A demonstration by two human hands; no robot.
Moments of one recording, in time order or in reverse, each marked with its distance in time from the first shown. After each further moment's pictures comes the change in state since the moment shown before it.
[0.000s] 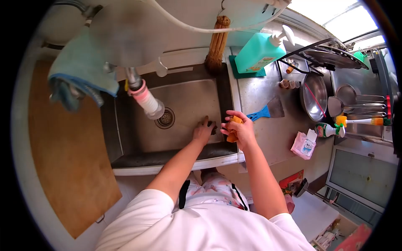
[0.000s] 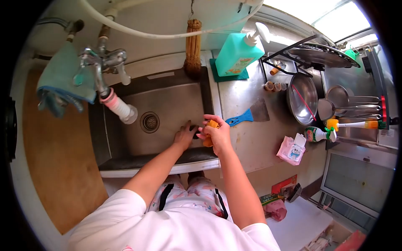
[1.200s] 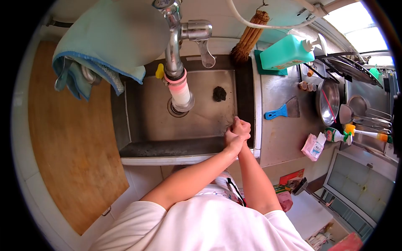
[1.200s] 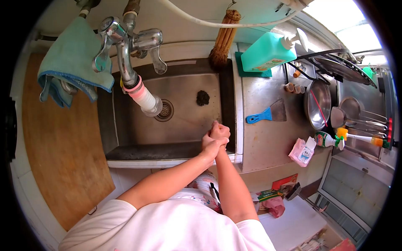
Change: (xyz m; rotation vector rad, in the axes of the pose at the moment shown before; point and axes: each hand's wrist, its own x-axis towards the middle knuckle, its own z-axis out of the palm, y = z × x) left_hand -0.055 0.082 -0.077 -1.759 -0.009 -0.730; right_hand 0.053 0.131 0.024 -0.694 0.744 -0.433
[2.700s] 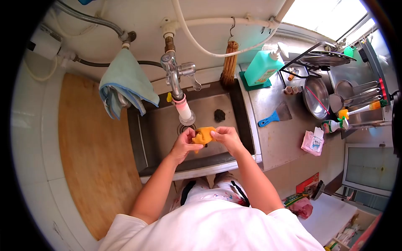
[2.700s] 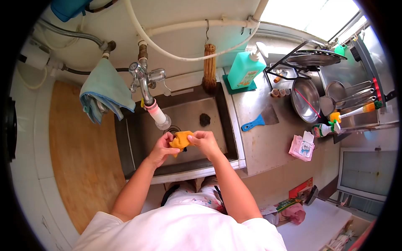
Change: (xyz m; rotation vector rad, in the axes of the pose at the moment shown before) left_hand -0.048 0.123 -0.166 0.161 -0.495 0.376; right_hand -0.019 -0.108 -0.054 0.568 -1.029 0.101
